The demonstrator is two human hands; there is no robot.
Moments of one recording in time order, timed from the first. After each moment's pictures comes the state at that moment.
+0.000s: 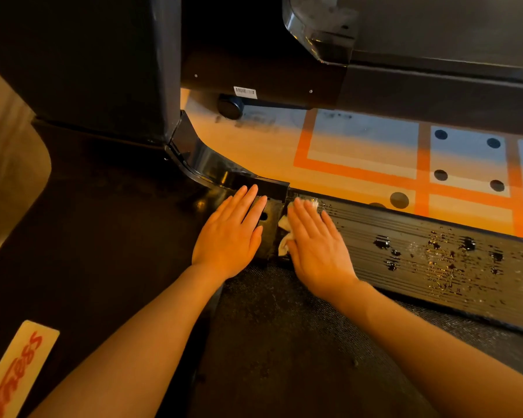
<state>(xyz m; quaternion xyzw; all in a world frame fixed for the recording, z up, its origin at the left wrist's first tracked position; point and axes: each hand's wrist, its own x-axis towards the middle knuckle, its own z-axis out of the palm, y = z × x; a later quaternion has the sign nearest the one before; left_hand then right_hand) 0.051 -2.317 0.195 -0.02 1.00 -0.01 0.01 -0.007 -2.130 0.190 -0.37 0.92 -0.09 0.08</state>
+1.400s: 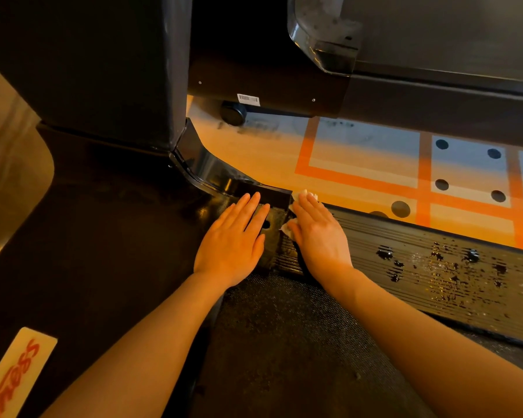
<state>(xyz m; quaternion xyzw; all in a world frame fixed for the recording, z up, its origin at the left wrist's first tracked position) 0.051 -2.318 0.192 -0.02 1.00 -0.01 0.00 -0.039 -2.151 0.173 -0.36 0.90 -0.19 -0.12</state>
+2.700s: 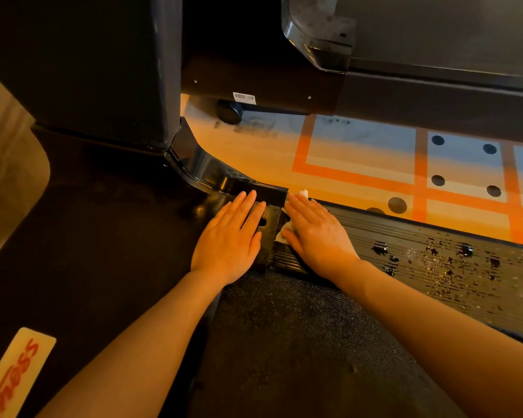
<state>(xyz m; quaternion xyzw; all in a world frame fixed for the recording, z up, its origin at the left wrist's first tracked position) 0.050 -2.317 0.193 -0.02 1.00 -0.02 0.00 -0.045 -2.138 0.188 -0.41 0.90 -0.15 0.06</state>
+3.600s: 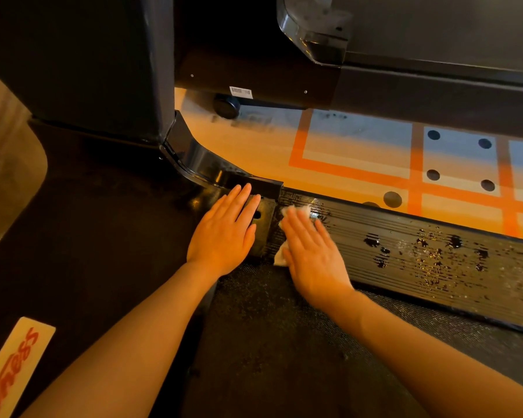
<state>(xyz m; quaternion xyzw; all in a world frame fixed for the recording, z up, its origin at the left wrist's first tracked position) 0.051 -2.317 0.197 -0.02 1.00 0.00 0.02 0.007 -2.115 0.182 -0.39 0.92 -0.05 0.06</state>
